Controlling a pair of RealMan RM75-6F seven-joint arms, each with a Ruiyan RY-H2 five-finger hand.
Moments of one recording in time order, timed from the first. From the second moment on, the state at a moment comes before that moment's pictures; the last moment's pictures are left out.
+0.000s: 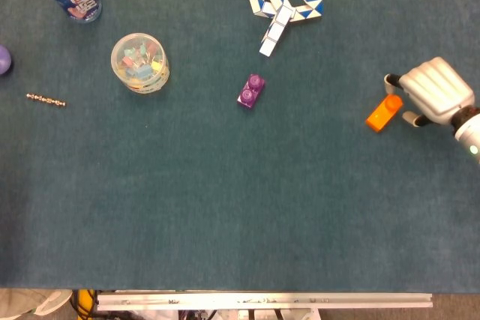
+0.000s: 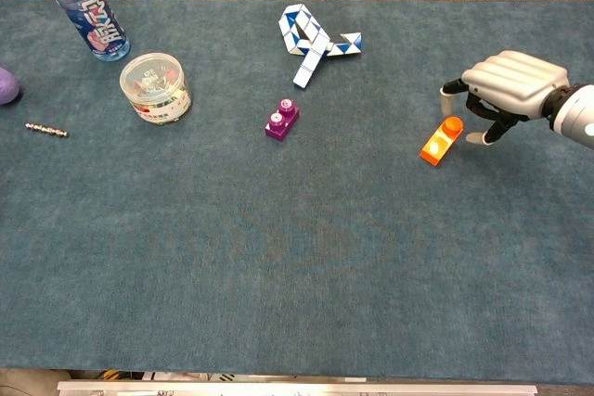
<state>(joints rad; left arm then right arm) 0.03 -1.10 -0.02 -1.70 1.49 1.59 0.15 0.63 -1.38 0.04 -1.28 -1.47 0.82 -0.13</state>
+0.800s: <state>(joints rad) 0.04 -1.10 -0.02 -1.68 1.49 1.60 0.13 0.66 -1.43 0.03 -1.24 -1.42 0.78 -0.18</state>
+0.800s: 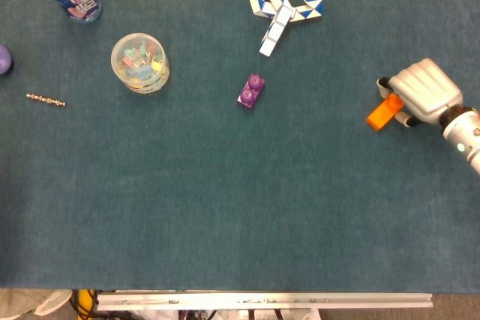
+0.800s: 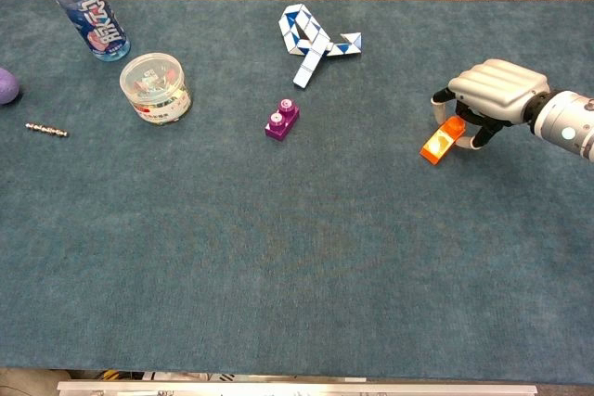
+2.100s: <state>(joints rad) 0.05 -1.10 -0.02 -1.69 1.51 1.61 0.14 0.86 -1.37 0.16 -1.43 -1.39 0.72 -0.17</state>
